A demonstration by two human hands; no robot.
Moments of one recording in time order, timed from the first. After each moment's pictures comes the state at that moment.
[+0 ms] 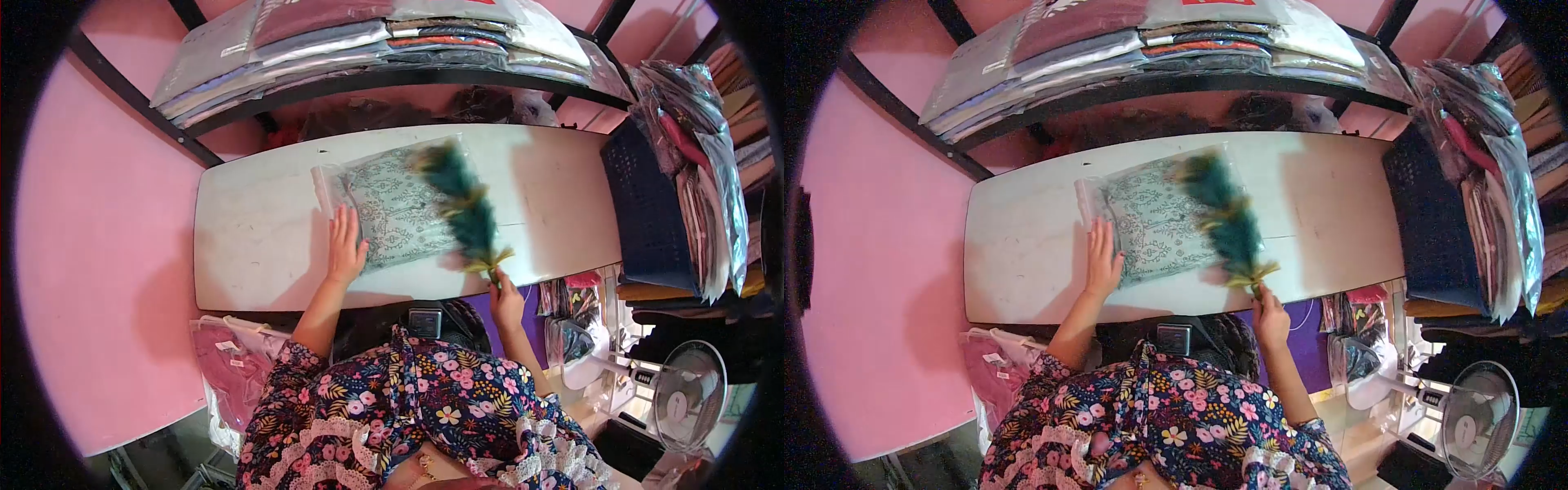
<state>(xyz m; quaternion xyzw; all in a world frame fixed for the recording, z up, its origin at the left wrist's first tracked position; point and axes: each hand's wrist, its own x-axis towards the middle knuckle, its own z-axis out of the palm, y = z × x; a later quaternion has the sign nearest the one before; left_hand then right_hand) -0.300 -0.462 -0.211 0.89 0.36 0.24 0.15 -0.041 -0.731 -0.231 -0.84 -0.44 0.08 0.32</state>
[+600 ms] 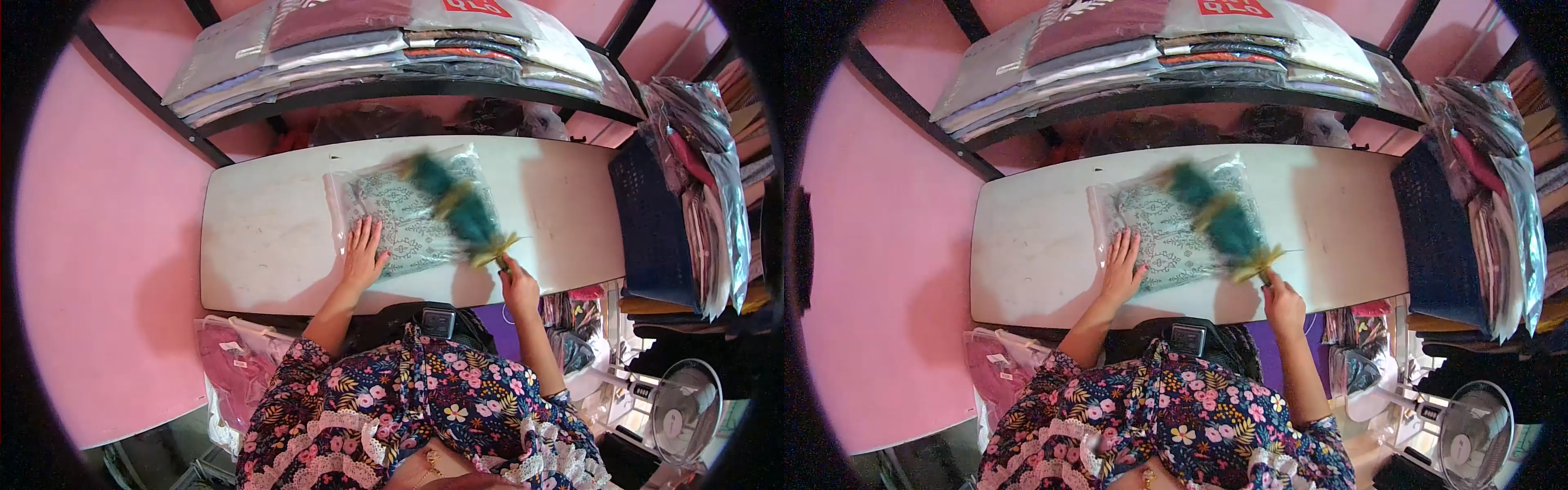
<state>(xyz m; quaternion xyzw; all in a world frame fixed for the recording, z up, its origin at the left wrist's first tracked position) -0.289 -0.469 -0.222 0.90 0.39 0.13 0.15 -0.006 -0.684 -0.188 -0.84 -0.46 0.12 0.25</state>
